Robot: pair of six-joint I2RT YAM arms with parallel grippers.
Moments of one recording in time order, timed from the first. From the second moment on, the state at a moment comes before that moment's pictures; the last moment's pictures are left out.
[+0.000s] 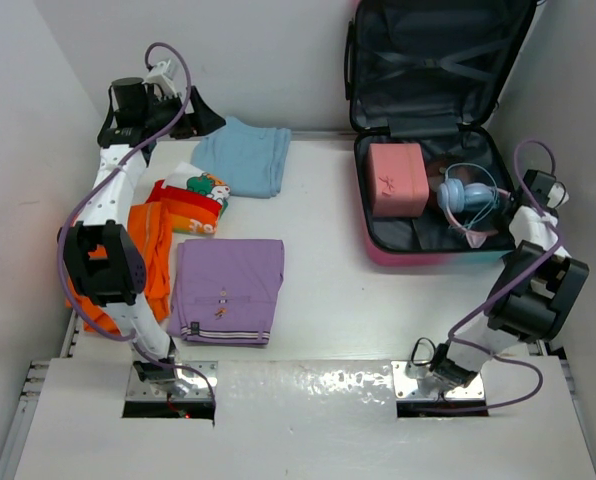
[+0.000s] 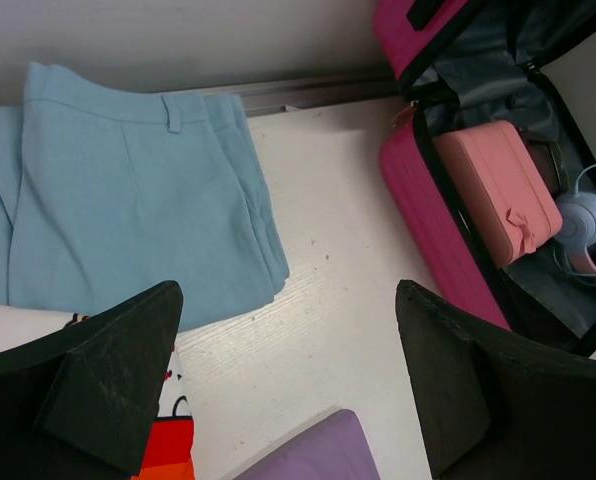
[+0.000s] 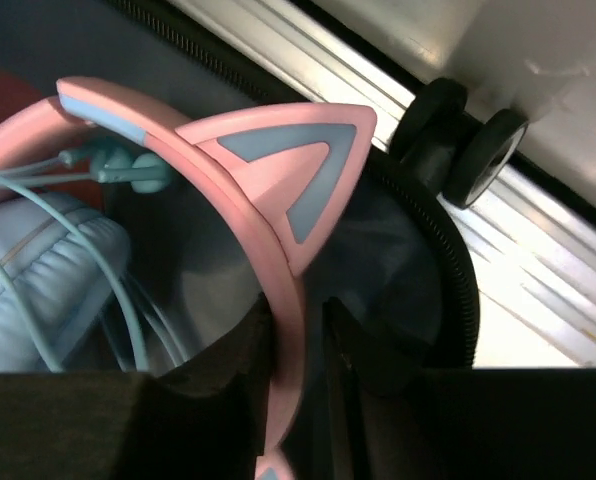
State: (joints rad) left arm 0.09 1.80 1.73 -0.33 0.66 -0.25; right arm -0.51 1.62 1.06 -0.34 0.18 0.45
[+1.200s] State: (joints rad) left arm 0.09 1.80 1.73 -0.32 0.66 -0.26; right arm -0.21 1.53 1.07 -0.47 0.08 -0.17
